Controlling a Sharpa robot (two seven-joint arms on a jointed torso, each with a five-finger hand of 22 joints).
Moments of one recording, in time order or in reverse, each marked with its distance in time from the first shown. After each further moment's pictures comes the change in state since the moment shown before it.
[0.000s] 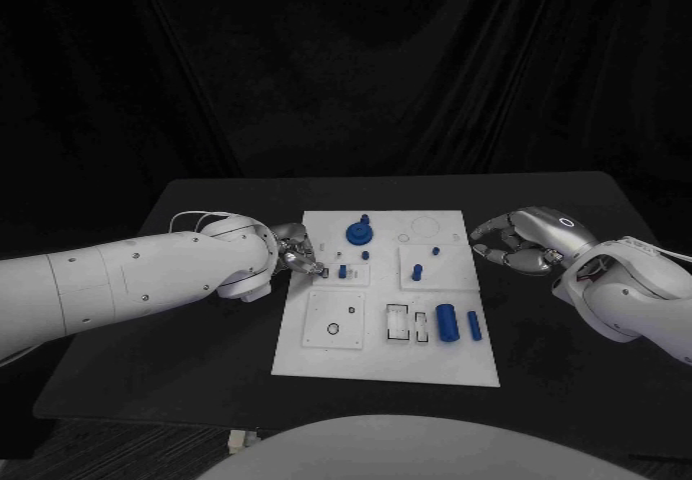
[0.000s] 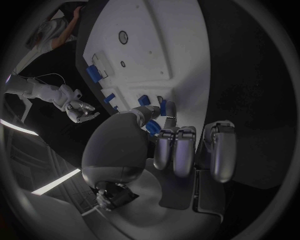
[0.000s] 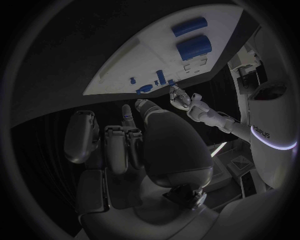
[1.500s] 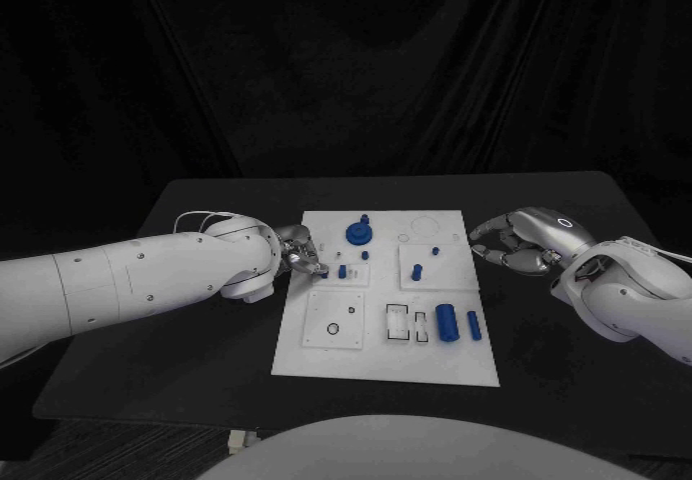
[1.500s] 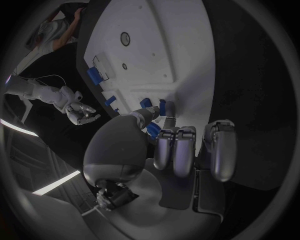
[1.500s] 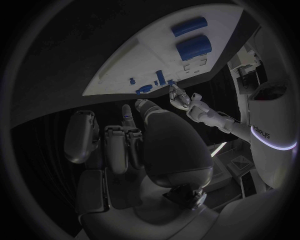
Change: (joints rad) left arm -0.004 0.014 0.003 -0.008 -0.003 0.021 -0.006; left_hand -0.056 0.044 -0.047 -0.051 -0.268 0.003 -0.026 -0.037 -0.047 0.000 0.000 0.000 0.000 0.000 0.000 0.000 0.001 0.000 0.000 0.000 -0.018 0.000; right arm -0.002 0.003 0.000 -0.002 0.000 0.000 0.000; right_hand 0.000 0.000 0.000 0.000 0.000 0.000 0.000 0.000 0.000 0.000 0.000 0.000 0.000 0.000 0.000 0.000 0.000 0.000 0.000 0.000 0.000 0.001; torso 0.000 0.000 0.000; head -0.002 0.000
